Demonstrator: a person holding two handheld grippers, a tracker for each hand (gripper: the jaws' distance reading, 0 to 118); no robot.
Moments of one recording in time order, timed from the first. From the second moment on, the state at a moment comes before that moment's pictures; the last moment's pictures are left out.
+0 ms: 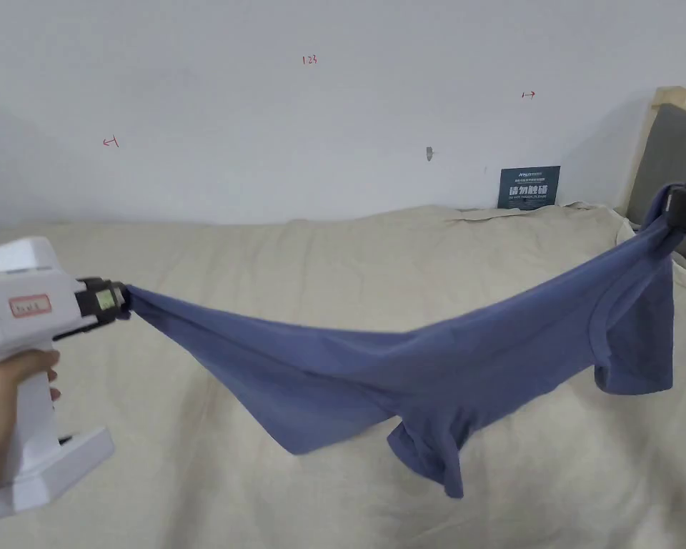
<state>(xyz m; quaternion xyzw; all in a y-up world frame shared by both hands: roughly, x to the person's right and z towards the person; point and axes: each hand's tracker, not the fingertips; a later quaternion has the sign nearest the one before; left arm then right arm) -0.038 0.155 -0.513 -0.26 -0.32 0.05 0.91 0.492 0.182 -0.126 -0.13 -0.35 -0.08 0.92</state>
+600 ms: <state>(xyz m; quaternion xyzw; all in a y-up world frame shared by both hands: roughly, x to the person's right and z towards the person) -0.021 0.257 -0.587 -0.18 -0.28 0.05 0.94 0.523 0.214 -0.200 -0.11 -0.36 -0.10 0.92</state>
